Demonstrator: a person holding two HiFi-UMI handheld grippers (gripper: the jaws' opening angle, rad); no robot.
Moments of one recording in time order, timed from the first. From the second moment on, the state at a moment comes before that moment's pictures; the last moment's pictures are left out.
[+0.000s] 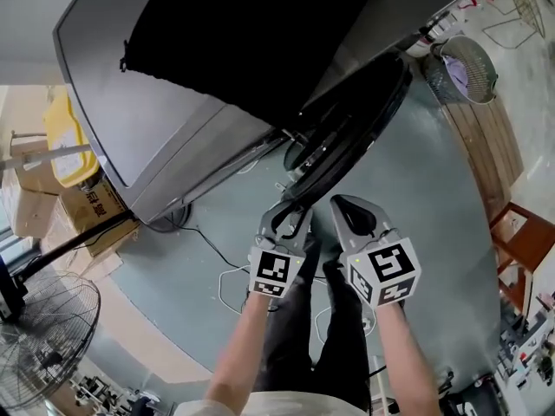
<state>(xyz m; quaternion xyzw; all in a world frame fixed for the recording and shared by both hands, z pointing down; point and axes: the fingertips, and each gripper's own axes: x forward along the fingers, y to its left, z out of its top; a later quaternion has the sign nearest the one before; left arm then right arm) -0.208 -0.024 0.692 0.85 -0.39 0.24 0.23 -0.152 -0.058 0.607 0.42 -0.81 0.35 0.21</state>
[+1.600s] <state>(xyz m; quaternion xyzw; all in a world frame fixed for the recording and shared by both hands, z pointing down) -0.036 0.089 0.683 0.93 -0.06 0.29 0.22 -0.018 -0.010 0.611 0.53 -0.75 0.35 0.19</state>
